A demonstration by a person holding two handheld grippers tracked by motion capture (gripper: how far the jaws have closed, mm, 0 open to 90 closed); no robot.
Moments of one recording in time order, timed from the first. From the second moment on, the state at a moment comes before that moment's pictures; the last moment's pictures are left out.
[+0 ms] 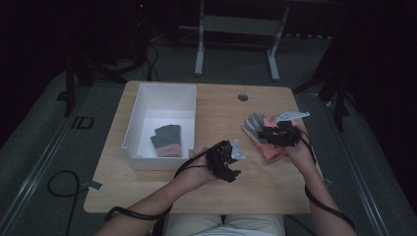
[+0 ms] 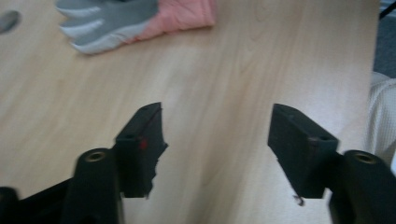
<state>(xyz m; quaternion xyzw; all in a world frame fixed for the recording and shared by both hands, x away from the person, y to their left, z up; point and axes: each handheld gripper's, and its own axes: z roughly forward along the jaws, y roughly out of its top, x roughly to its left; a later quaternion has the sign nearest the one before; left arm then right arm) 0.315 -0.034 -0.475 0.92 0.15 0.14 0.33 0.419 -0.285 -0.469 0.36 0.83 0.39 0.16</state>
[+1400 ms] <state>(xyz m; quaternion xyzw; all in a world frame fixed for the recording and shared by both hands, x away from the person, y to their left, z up) 0.272 0.005 -0.564 0.84 0.20 0.17 0.47 0.457 -0.277 -0.514 0.43 0.83 0.31 0.17</state>
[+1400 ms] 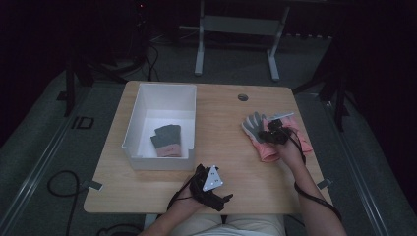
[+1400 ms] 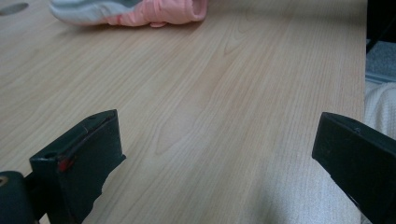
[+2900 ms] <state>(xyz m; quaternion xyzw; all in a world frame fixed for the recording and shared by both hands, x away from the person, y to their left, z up) 0.271 0.012 -0.570 0.82 0.20 0.16 0.51 0.396 -0.233 -0.509 0.49 0.76 0.36 0.21</state>
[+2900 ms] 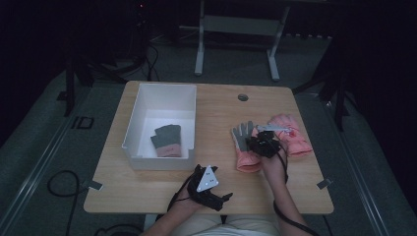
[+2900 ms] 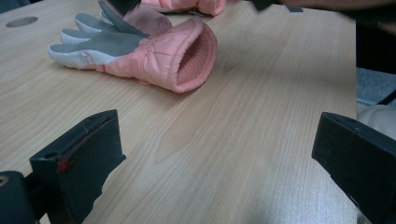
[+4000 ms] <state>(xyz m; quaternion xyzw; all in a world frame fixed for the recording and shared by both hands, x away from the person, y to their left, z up) 0.267 0.009 -0.568 0.82 0.20 0.17 0.52 0.461 -0.358 -0.530 0.58 0.72 0.23 0.31</state>
